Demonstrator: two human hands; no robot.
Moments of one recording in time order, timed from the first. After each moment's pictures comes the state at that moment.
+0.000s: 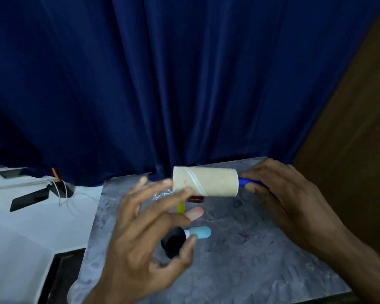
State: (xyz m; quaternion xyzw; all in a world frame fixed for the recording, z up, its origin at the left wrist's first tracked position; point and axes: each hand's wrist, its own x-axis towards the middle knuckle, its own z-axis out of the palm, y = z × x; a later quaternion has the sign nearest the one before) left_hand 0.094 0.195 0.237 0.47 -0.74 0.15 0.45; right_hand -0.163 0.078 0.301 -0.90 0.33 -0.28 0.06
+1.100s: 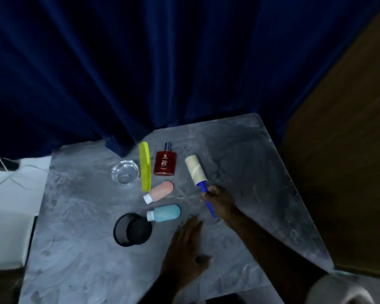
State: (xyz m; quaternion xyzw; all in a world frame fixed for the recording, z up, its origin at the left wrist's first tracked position) left_hand -0.031 0.104 -0.095 0.66 -0.70 -0.25 0.12; right_hand -0.141 -0.073 -0.025 -0.50 0.62 -0.13 0.59
